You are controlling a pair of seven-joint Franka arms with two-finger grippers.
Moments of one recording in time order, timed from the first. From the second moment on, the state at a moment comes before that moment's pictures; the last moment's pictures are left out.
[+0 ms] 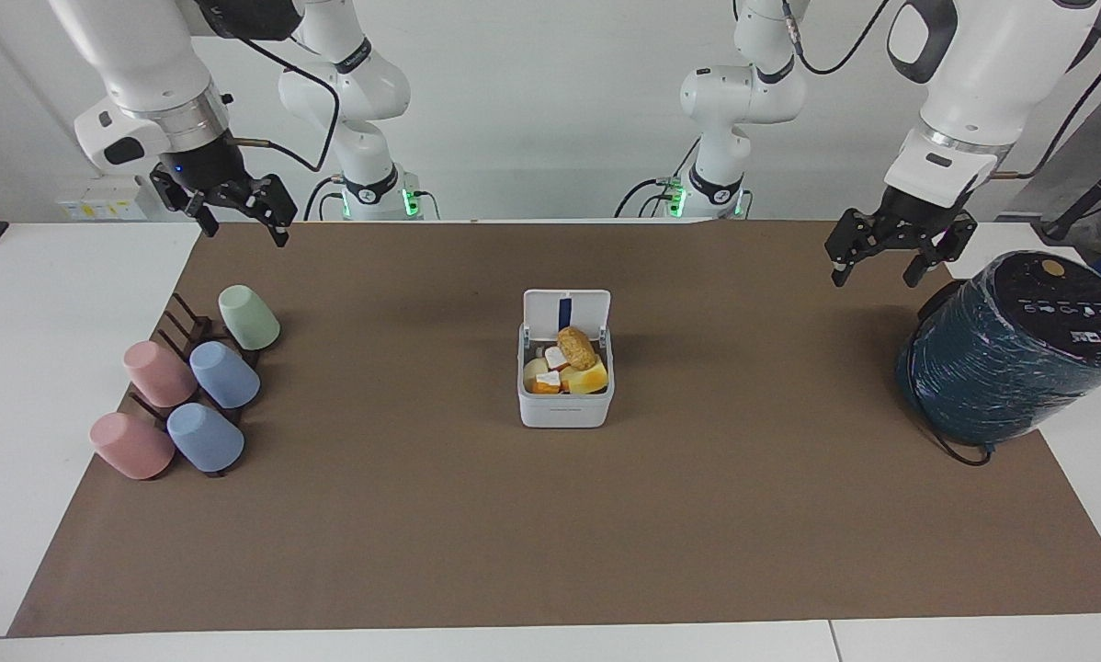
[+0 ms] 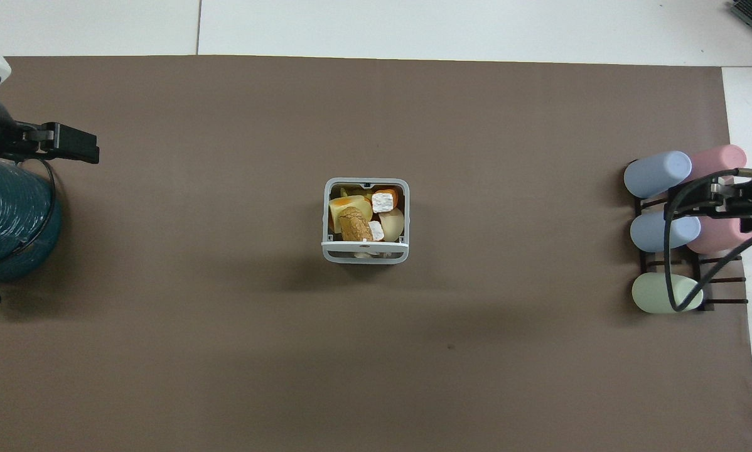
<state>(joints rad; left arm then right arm) -0.13 0.07 0.02 -1.49 0.00 1.69 -0.01 0.00 -0.04 0.01 -1.60 -0.03 1.52 0.20</state>
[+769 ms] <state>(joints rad) -0.14 0.07 0.00 -1.49 0.00 1.69 -0.01 0.00 -0.04 0.01 -1.60 -0.03 1.52 0.20</state>
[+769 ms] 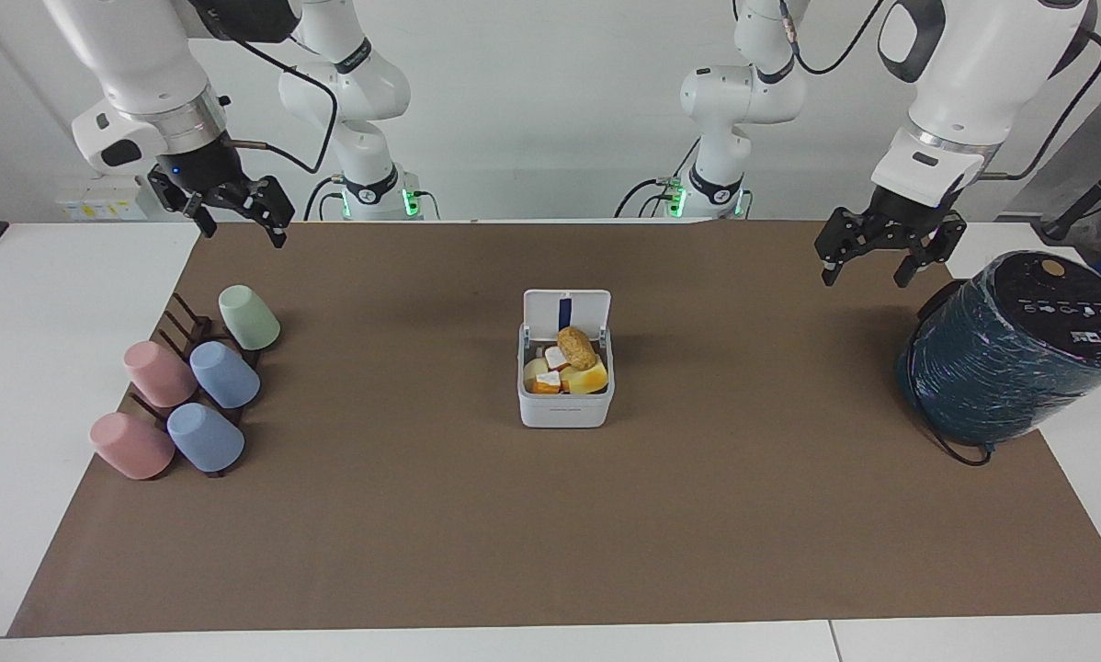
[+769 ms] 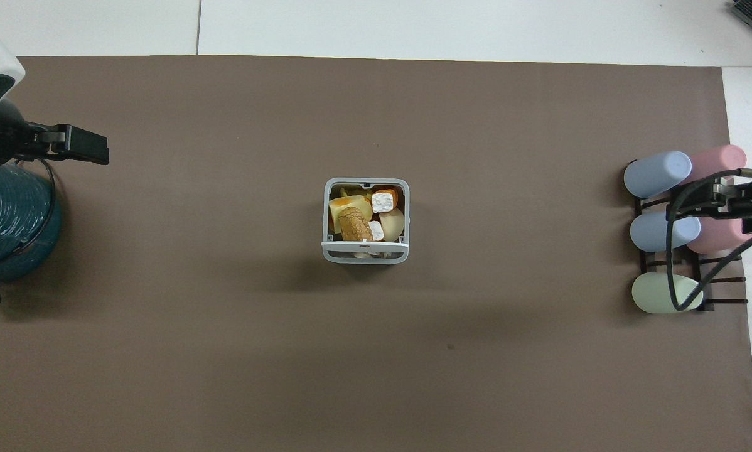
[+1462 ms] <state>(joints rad) -0.40 0.02 -0.01 -1.62 -0.02 1.69 -0.30 0.00 -0.04 0.01 -1.60 -0.03 1.52 0.20</state>
